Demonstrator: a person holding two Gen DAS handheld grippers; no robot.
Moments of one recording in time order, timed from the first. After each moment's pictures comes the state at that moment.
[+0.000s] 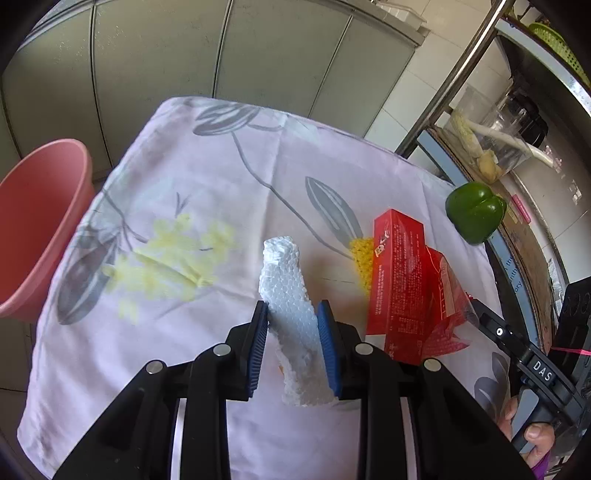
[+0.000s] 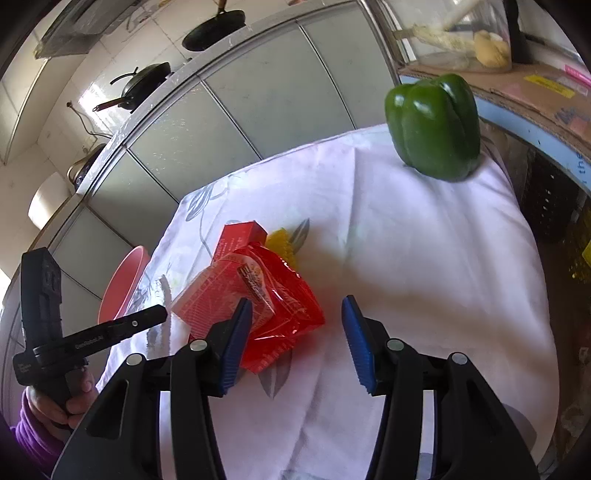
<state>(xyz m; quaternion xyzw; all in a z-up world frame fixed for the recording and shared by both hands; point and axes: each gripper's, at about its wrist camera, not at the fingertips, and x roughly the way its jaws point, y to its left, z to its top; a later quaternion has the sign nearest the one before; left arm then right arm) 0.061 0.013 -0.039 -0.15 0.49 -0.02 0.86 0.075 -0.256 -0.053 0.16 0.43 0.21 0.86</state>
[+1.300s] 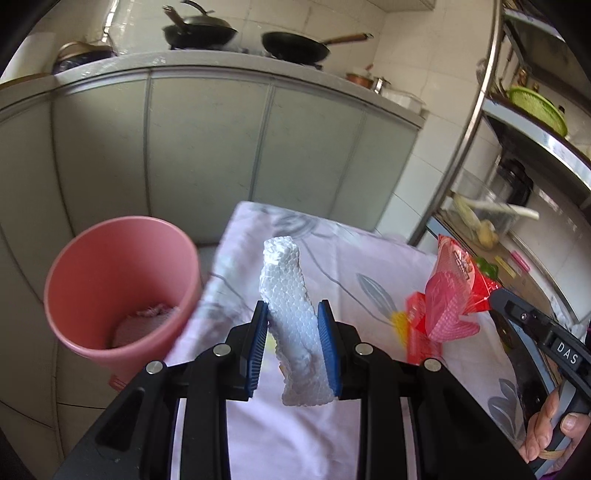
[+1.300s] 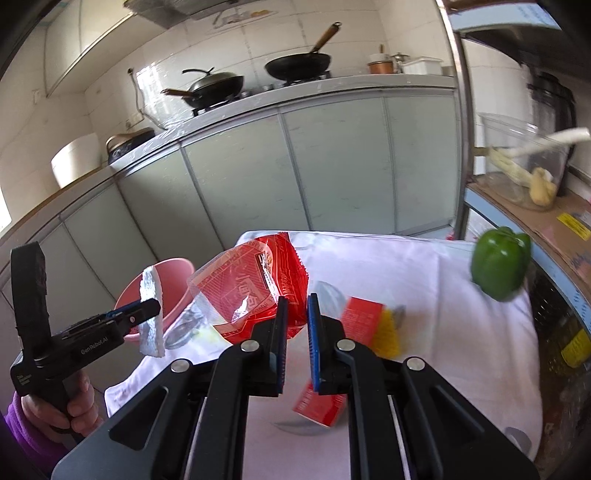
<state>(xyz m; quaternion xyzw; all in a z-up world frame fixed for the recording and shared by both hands) -0.009 0.097 0.025 -0.13 0.33 0.03 0.94 0.037 -0.151 0.041 0.04 0.32 0.24 0.91</state>
